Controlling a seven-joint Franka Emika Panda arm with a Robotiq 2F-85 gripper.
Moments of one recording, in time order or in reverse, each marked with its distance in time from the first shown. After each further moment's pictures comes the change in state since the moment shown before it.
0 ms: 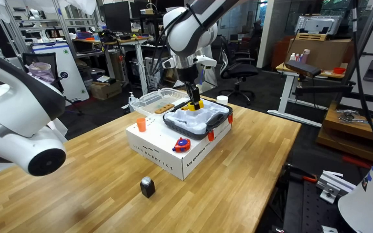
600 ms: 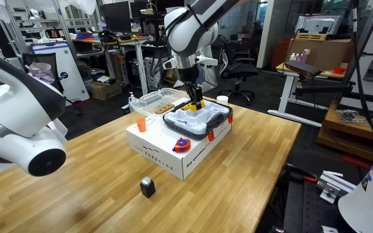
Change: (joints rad) arm -0.006 0.000 0.001 0.000 0.000 -0.008 -0.096
